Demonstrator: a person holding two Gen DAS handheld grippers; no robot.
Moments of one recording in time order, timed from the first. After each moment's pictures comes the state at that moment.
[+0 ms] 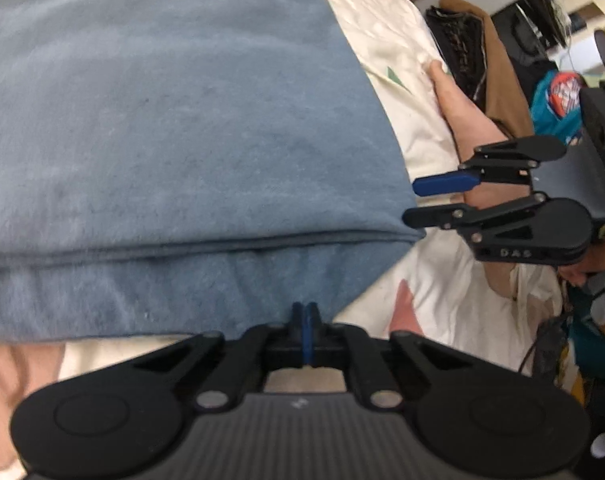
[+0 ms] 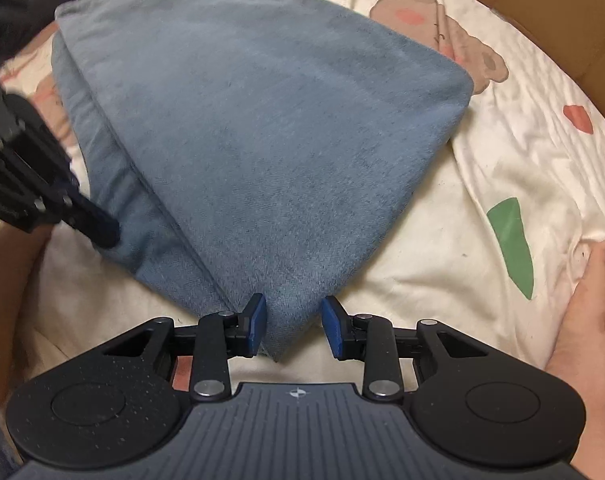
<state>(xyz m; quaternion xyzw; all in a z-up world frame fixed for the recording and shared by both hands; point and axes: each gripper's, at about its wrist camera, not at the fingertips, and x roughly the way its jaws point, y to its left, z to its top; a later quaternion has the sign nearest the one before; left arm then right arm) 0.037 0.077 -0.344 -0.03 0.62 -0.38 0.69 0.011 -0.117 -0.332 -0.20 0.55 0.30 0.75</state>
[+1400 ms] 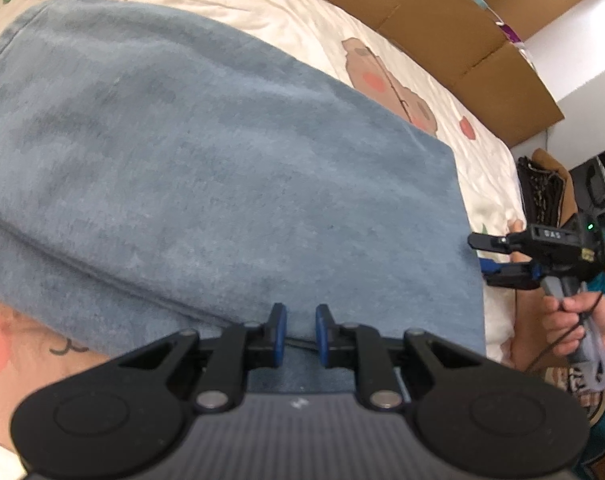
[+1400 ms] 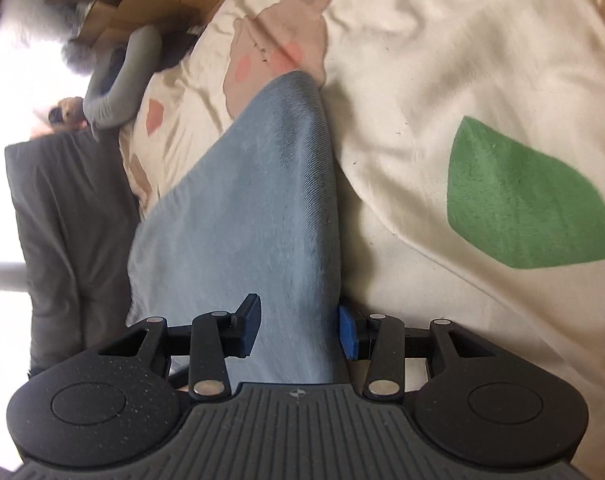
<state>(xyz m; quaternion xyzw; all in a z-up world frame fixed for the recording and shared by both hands) 0.074 0.148 -0.327 -0.15 0.57 -0.21 0.78 0.141 -0.222 -0.411 0.37 0.60 0.27 0.66</state>
